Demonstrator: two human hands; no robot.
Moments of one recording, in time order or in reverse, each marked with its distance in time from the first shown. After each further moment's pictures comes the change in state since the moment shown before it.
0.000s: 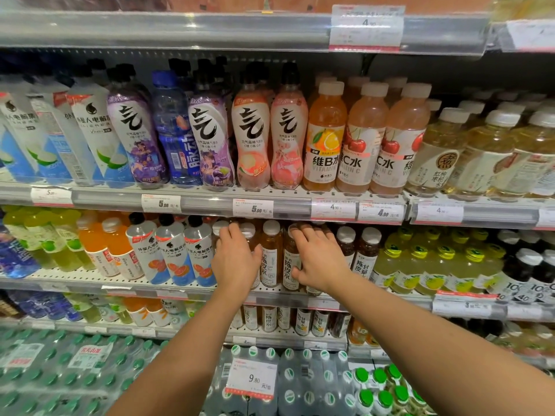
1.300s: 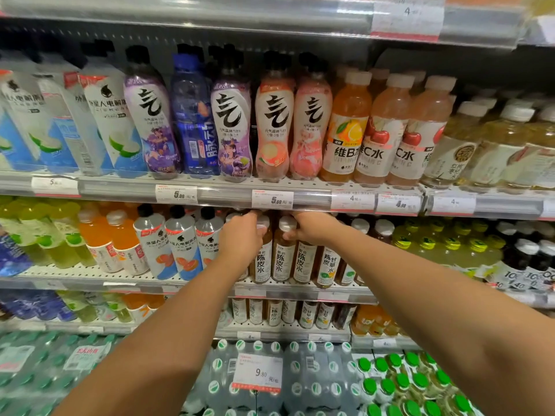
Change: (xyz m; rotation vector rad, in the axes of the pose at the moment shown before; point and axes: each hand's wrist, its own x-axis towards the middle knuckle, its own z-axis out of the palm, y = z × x) left_hand 0.043 -0.024 -0.019 0.048 -0.145 0.238; right_hand 0.078 -0.023 -0.017 0.202 -0.276 0.051
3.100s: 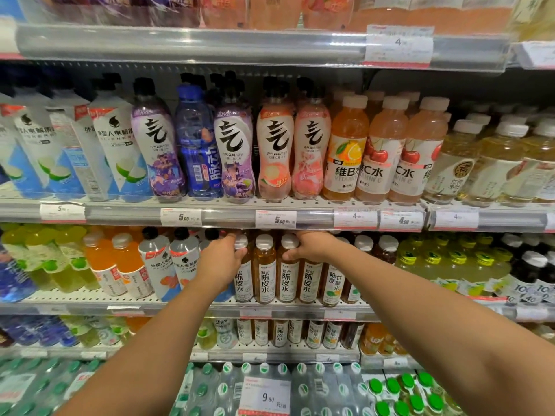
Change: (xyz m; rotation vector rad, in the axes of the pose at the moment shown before) left_hand 0.012 -0.057 0.001 -0.067 -0.050 -0.044; right_hand 0.011 0.004 0.005 0.184 -0.070 0.073
